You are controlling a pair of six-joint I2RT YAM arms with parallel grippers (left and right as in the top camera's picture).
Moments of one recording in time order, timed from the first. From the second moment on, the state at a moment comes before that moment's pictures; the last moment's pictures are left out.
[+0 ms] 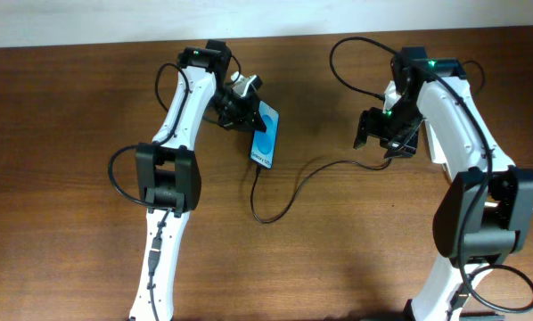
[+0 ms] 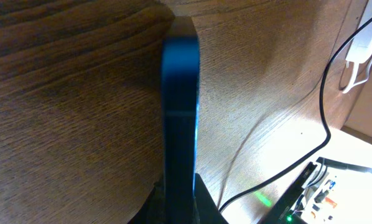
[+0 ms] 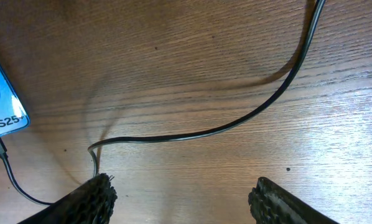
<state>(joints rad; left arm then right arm) -0.24 2.76 2.63 -1.47 0.71 -0.01 0.01 2.00 1.71 -1.30 -0.23 0.29</state>
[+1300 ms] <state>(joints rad) -0.07 2.53 3.13 -1.64 0.07 -0.12 -0.53 2.03 1.70 -0.82 -0.05 0.27</state>
